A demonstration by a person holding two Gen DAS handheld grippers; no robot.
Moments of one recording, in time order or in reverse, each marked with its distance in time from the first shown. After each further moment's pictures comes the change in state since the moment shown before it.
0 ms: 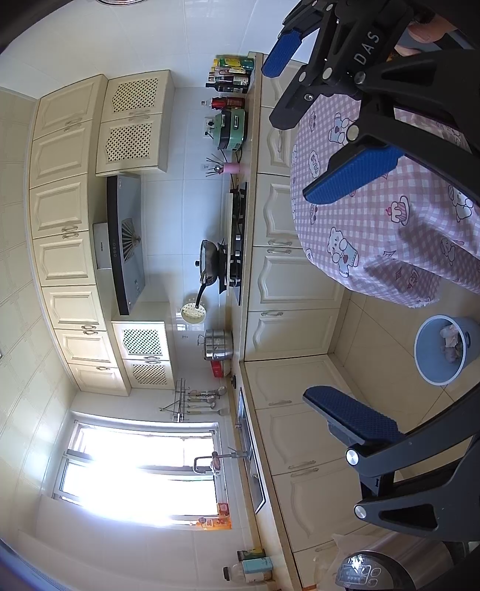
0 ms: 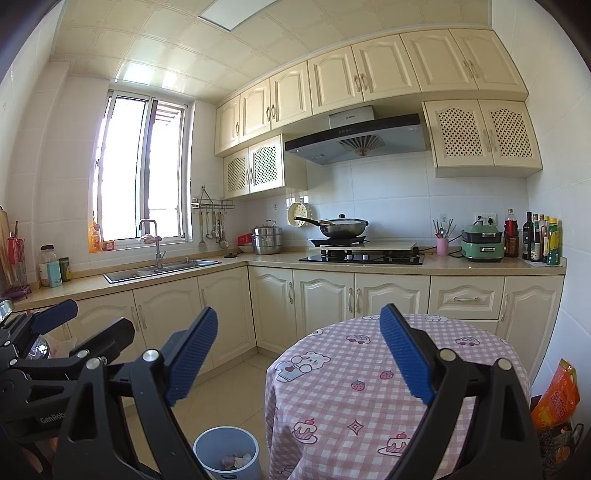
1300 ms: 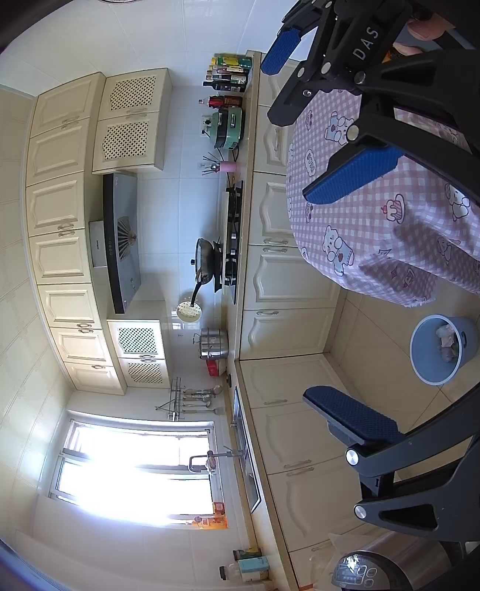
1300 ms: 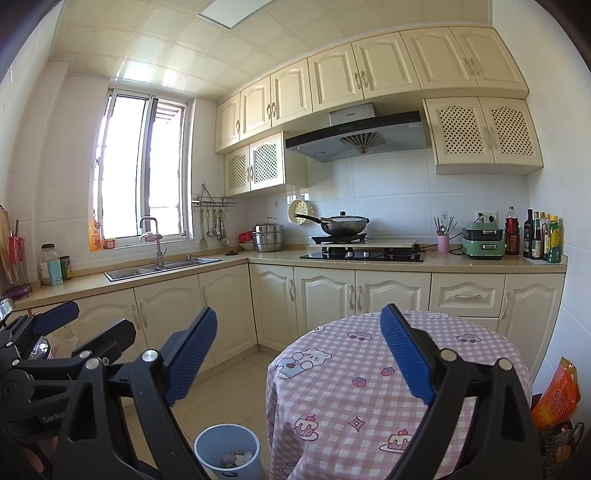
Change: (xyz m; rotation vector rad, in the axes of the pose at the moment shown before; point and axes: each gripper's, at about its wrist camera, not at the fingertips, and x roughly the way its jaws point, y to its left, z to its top) left arm 0.005 0.003 -0.001 -0.001 0.012 0.000; right arm 0.000 0.002 -0.002 0.003 0.006 0.001
